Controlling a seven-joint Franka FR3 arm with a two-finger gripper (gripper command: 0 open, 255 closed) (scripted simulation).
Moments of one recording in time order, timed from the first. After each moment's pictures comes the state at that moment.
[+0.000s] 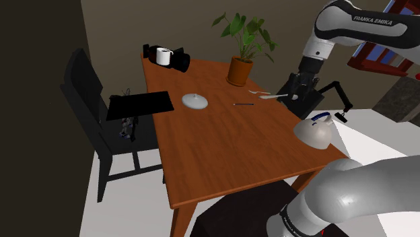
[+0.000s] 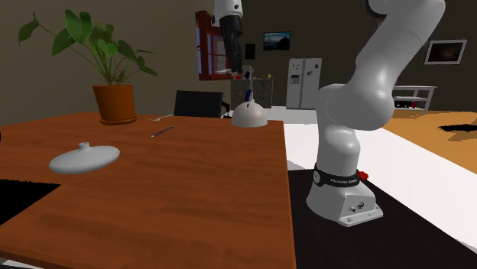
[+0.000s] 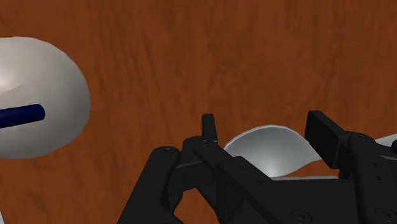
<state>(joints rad) -0.08 -0.57 -0.40 -2.14 -0.18 1.45 -0.05</state>
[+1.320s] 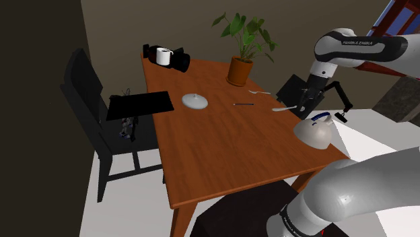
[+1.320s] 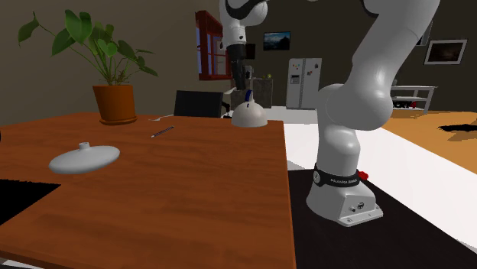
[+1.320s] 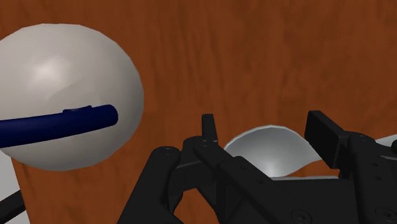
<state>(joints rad) -0.13 -0.47 -0.61 -2.19 -0.27 1.63 -0.26</state>
